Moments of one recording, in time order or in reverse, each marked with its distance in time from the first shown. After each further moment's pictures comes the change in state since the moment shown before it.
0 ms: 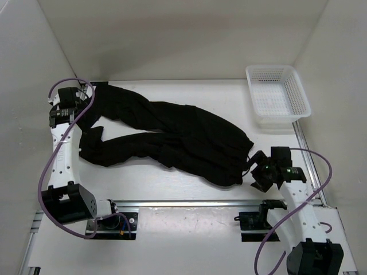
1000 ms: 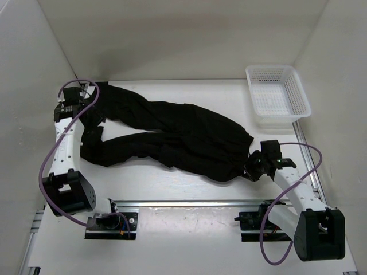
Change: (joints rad) left arm -0.001 0.082 -0.045 0.044 0.114 0.043; right arm 0.103 0.212 -0.057 0.255 0.038 0.148
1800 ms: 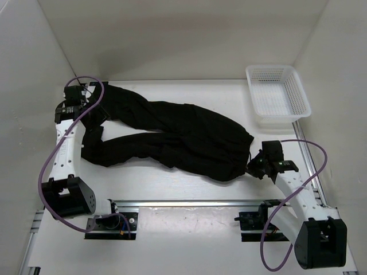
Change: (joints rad) left arm -0.036 -0.025 0.019 0.013 0.097 0.066; right arm 0.007 -0.052 0.017 -0.014 0.122 -0.092
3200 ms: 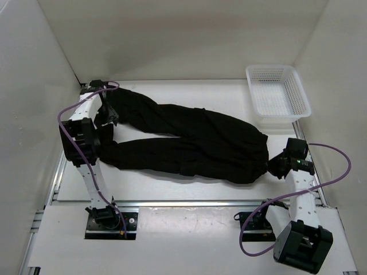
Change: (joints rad) left arm -0.049 0.679 0.340 -0.088 -0.198 0.013; right arm -0.368 -0.055 0.109 -0.166 0.055 -0.141
